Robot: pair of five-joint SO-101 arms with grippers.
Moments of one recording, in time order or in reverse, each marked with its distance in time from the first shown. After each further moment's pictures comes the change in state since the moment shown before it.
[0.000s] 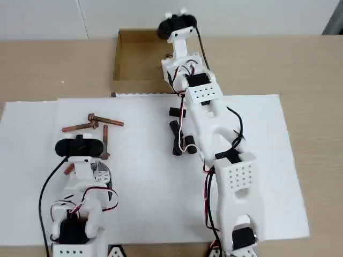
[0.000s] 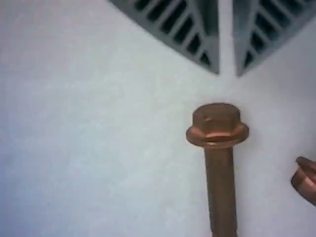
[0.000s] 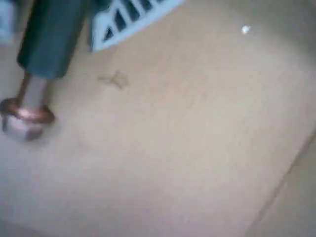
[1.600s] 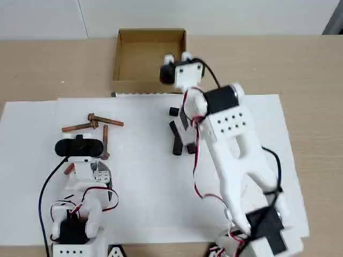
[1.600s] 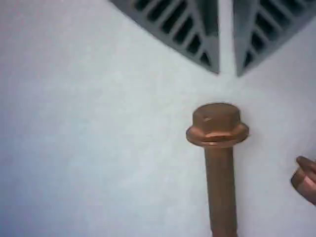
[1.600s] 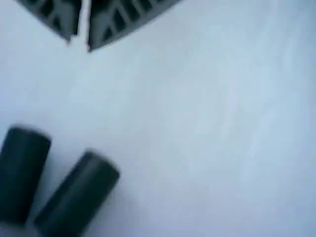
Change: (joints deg) left arm 0.0 0.0 0.0 0.0 0.0; right arm -4.7 -50.0 30.9 62.9 2.2
